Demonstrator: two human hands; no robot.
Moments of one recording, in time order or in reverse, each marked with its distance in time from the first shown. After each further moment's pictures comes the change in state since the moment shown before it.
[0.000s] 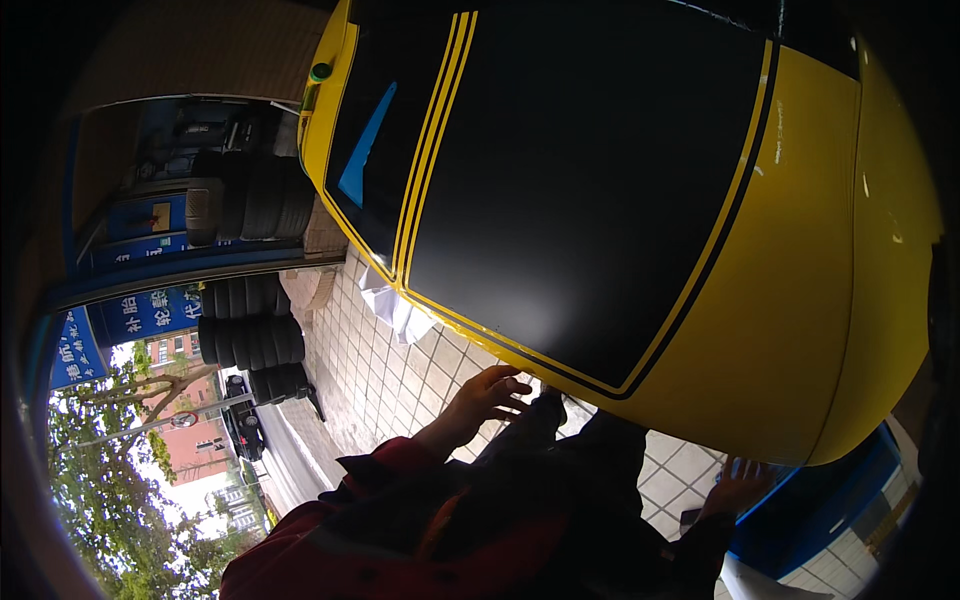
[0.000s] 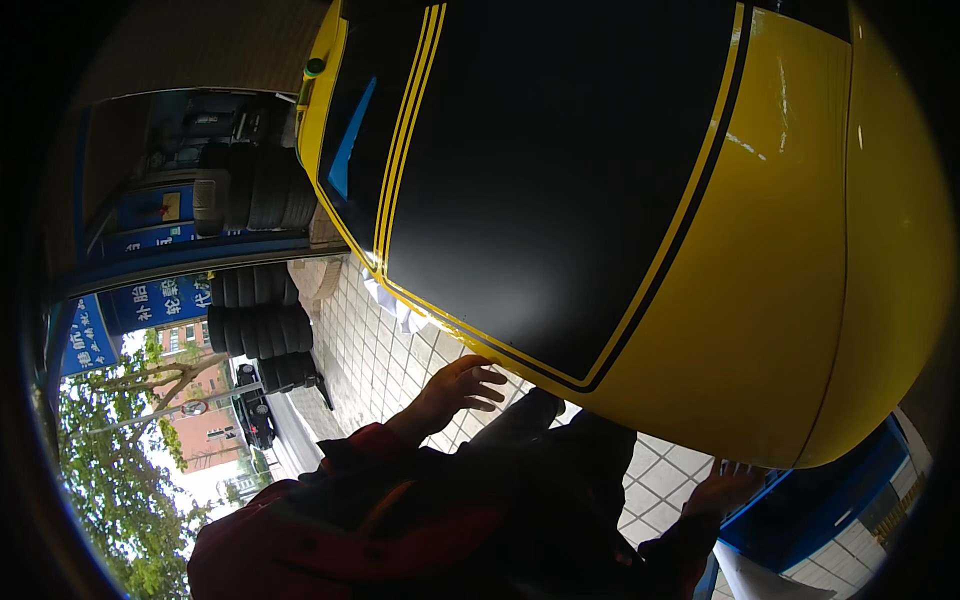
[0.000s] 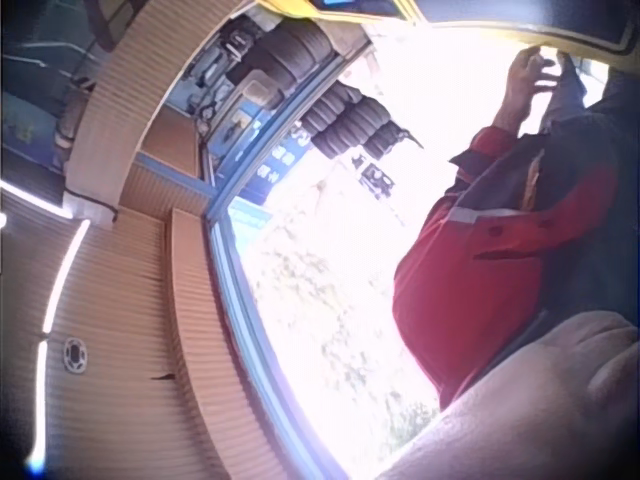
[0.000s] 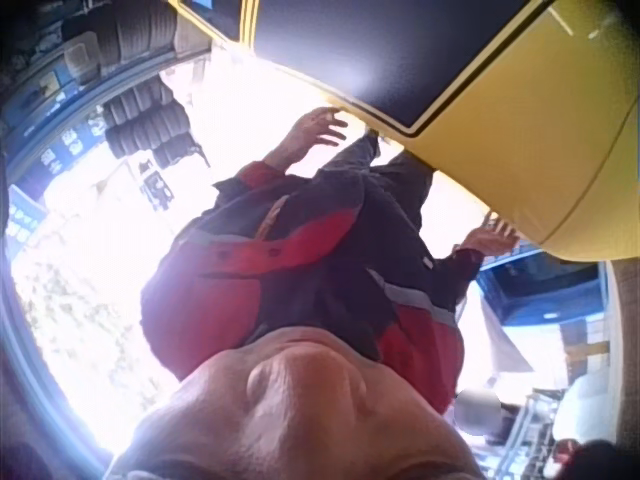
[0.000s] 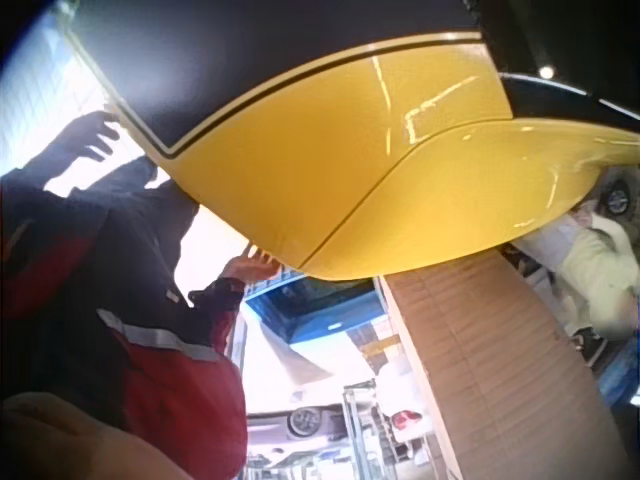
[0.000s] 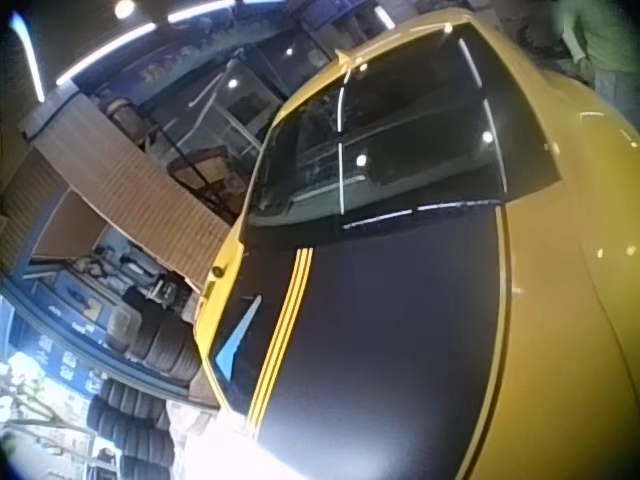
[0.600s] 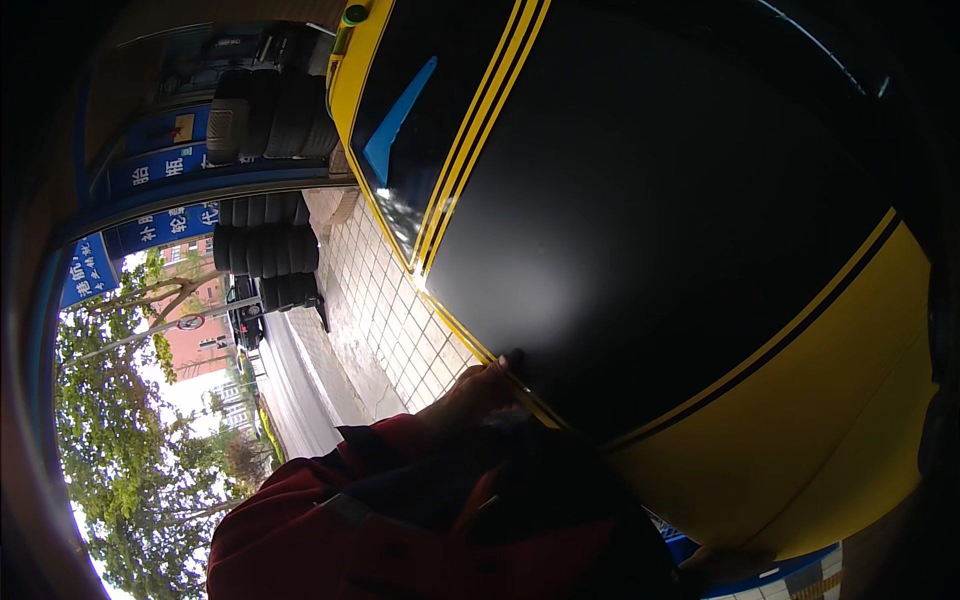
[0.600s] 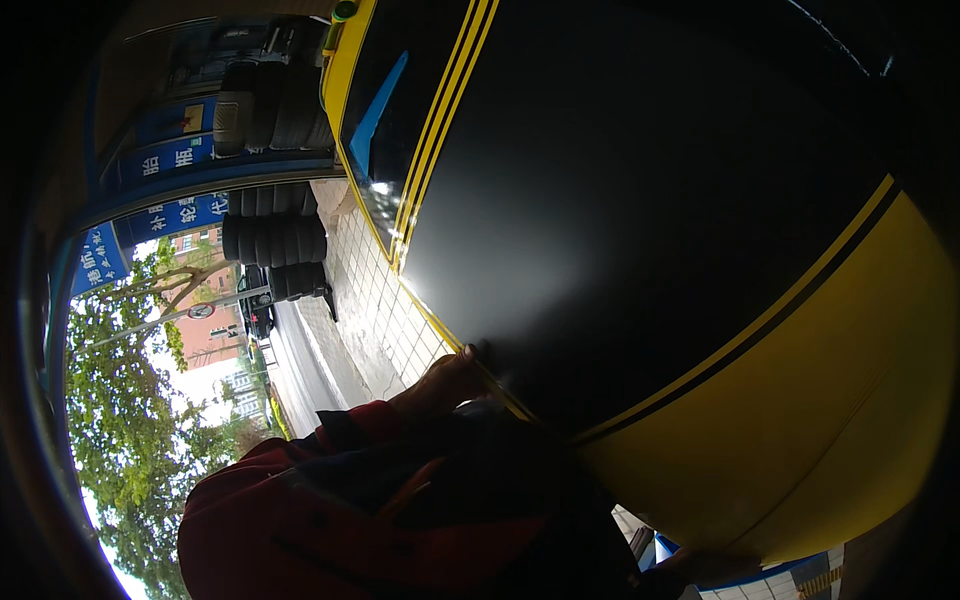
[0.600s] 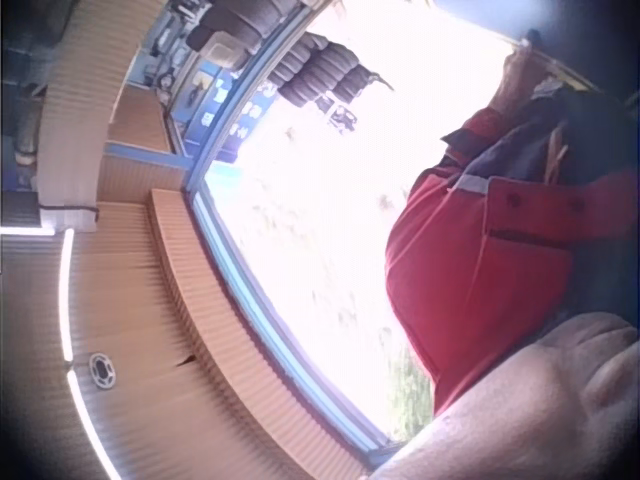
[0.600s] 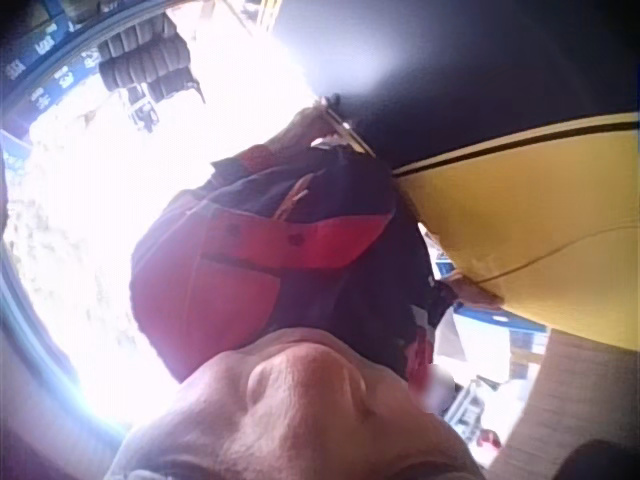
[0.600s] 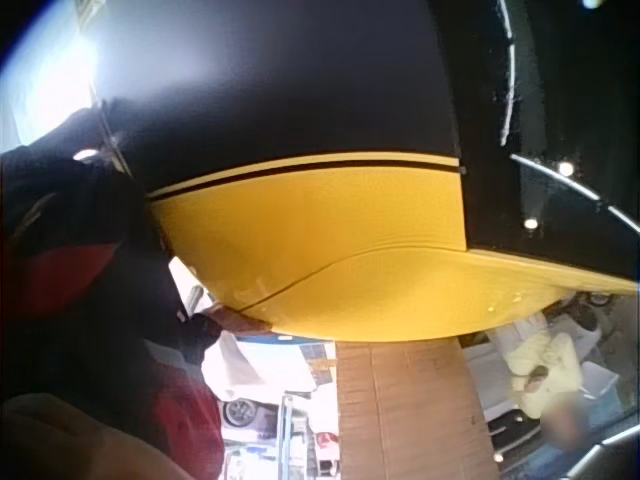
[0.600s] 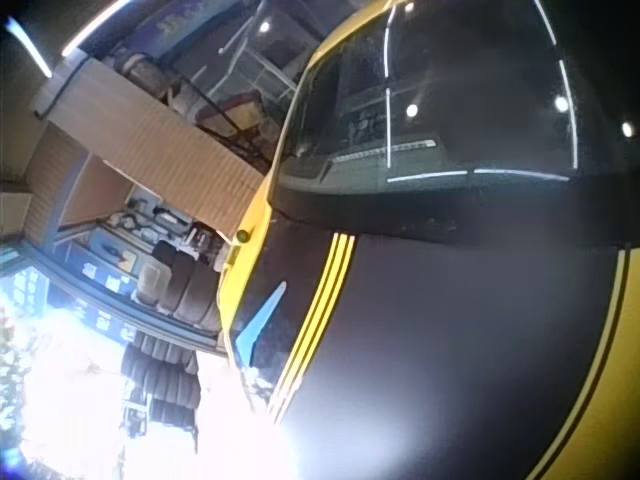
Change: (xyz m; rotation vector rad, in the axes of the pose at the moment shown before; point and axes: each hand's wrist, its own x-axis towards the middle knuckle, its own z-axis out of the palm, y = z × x) left_hand 0.013 0.063 0.009 -0.380 0.100 -0.162; right_hand 0.037 -0.124 -0.015 -1.299 0.262 -0.815
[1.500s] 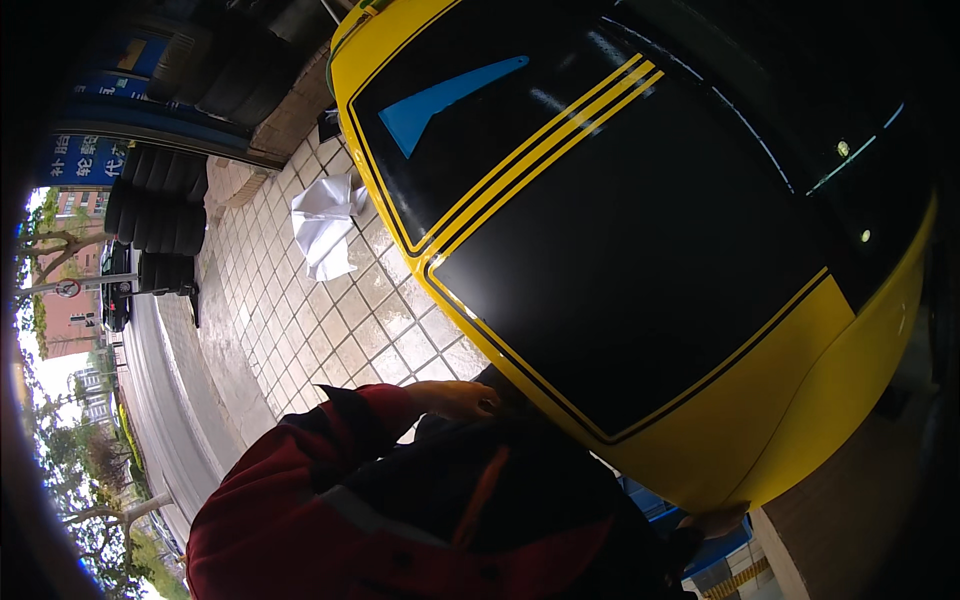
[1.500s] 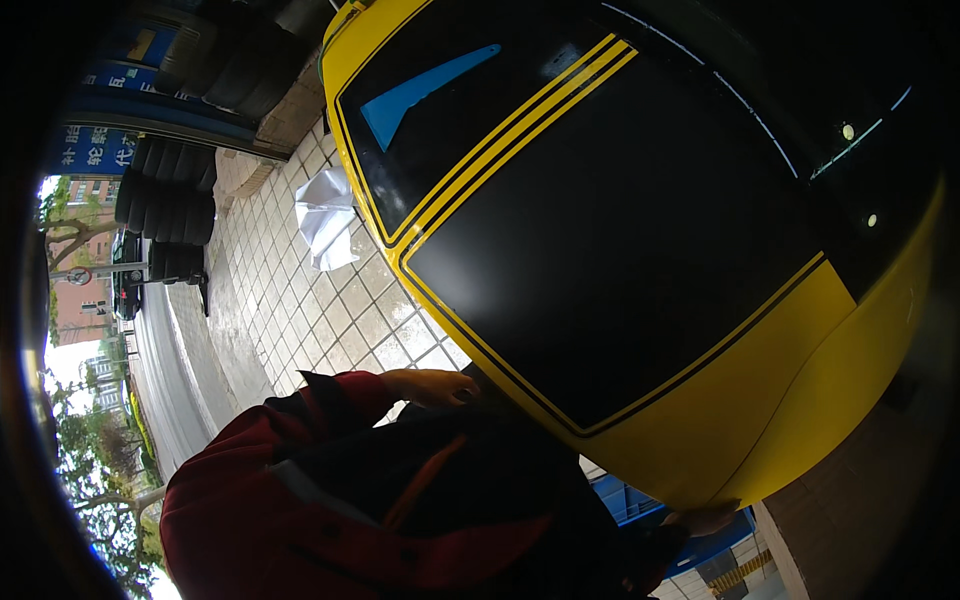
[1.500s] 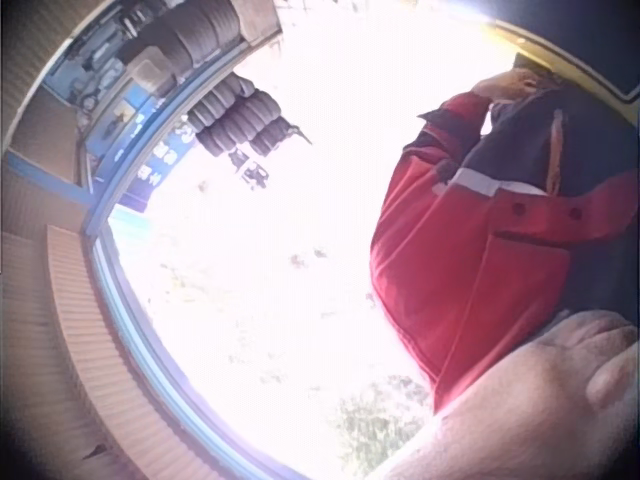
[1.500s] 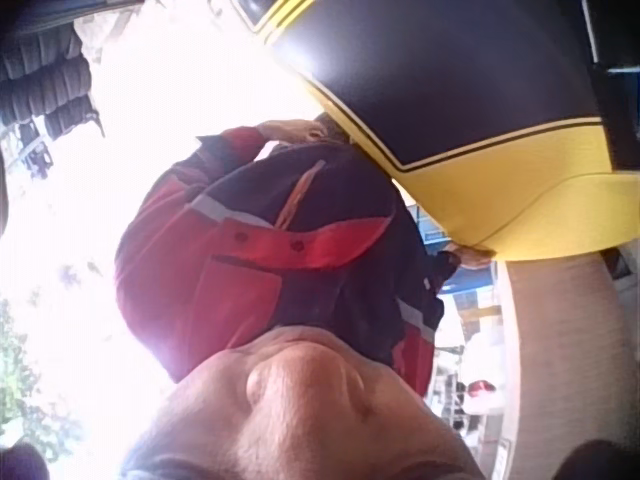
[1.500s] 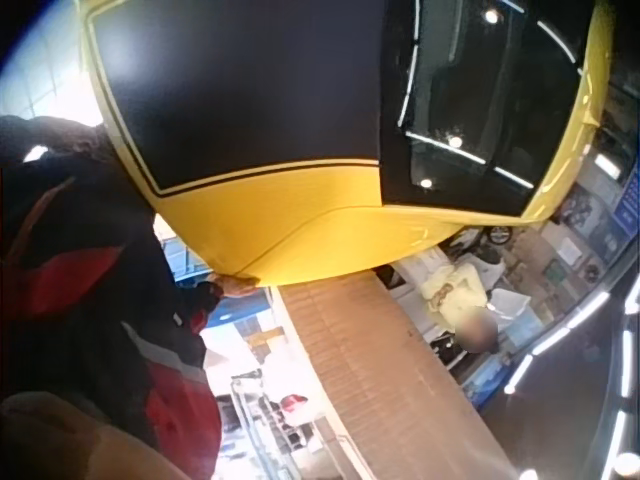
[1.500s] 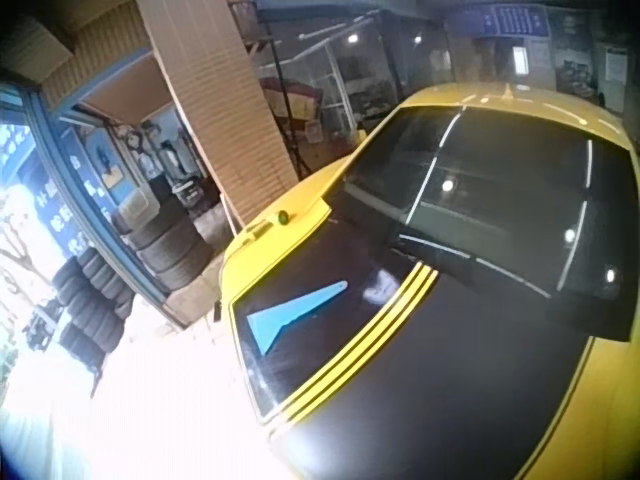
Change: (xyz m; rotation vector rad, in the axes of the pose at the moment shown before) left_hand 0.079 -0.055 -0.095 1.136 -0.568 0.250; right_hand 0.048 -0.083 -0.006 -0.037 0.198 -0.224
